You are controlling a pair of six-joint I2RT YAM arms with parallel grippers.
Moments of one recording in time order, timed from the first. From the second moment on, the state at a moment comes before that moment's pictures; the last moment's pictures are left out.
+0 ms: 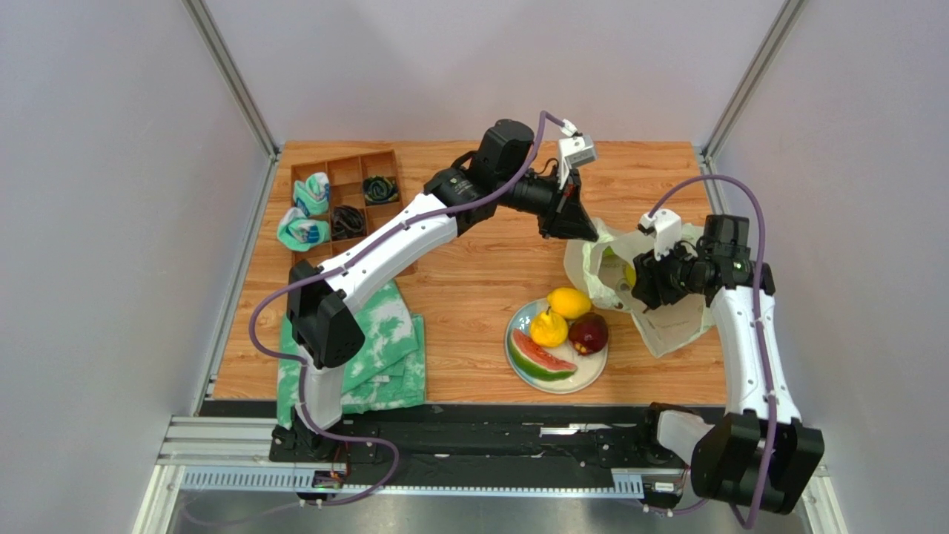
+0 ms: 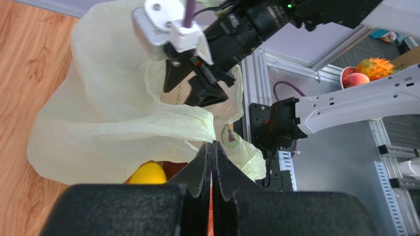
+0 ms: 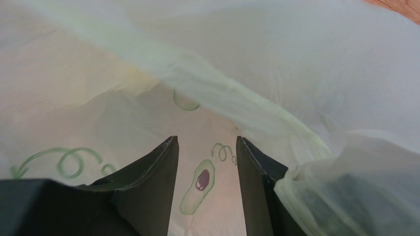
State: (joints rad) left arm -0.82 1.94 2.00 -0.40 0.84 -0.11; right arm -0.20 1.09 0.99 -0.89 -0.52 -0.66
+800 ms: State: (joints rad) left arm -0.82 1.96 2.00 -0.36 0.87 -0.13; right arm -0.14 1.78 1.28 -0.59 -0.23 -0.34
